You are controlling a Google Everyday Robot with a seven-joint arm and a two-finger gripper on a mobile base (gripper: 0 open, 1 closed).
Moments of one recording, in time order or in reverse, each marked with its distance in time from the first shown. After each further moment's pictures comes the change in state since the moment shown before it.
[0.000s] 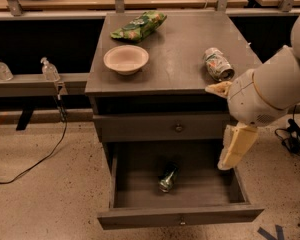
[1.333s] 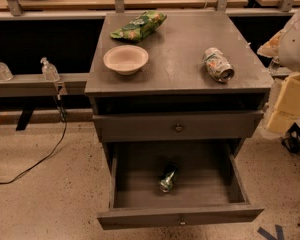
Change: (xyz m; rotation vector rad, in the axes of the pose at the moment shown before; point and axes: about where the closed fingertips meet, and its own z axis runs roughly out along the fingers) arm 0.017 -0.018 -0.122 0.033 0.243 0.235
